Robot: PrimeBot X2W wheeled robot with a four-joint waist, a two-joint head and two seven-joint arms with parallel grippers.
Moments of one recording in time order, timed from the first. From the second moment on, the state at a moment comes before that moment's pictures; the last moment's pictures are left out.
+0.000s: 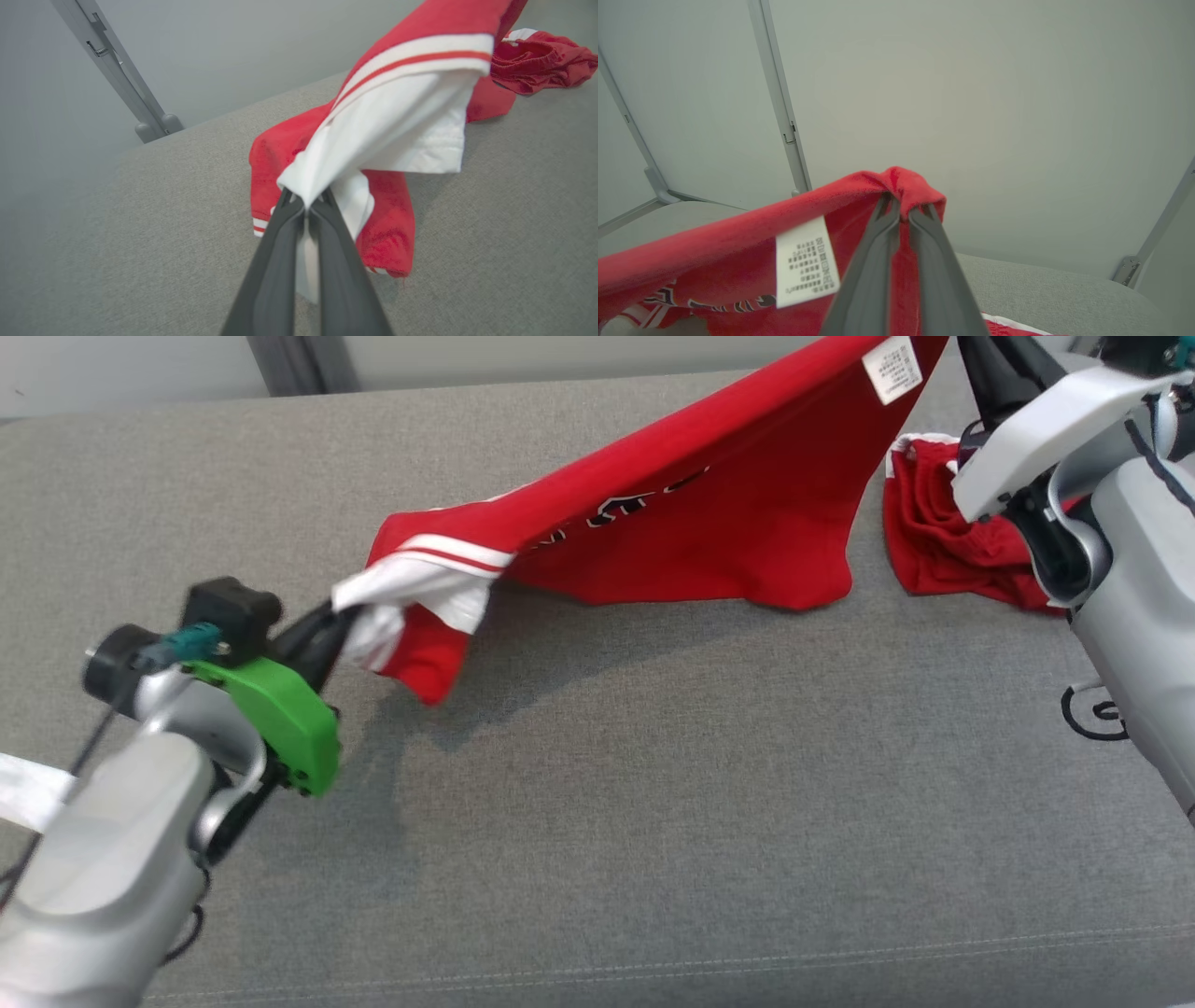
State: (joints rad) left arm -0.63 0.41 -0.74 0.39 -0.66 -0.13 -0.06; right arm -0.98 -0.35 0.66 0.81 0.67 0.12 -0.25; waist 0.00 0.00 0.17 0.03
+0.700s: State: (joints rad) left arm -0.77 0.64 -0.59 0.16 -0.66 -0.12 -0.05; right arm -0.88 -0.36 0.61 0.50 0.67 0.12 -0.25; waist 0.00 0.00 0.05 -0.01
